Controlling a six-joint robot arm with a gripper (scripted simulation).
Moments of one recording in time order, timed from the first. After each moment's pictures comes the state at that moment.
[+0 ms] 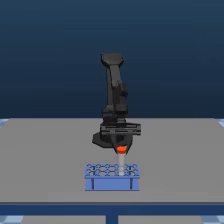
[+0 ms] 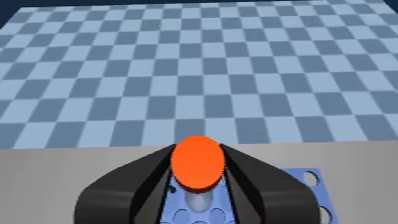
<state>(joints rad) 0.14 -0.19 0.79 1.01 -0.16 -0.91</state>
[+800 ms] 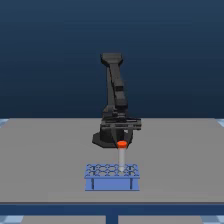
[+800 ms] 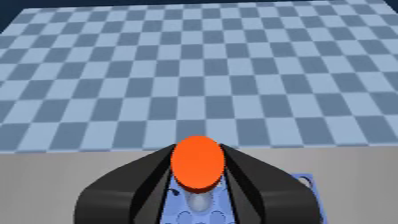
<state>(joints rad) 0.14 -0.23 0.75 1.64 -0.13 -1.55</state>
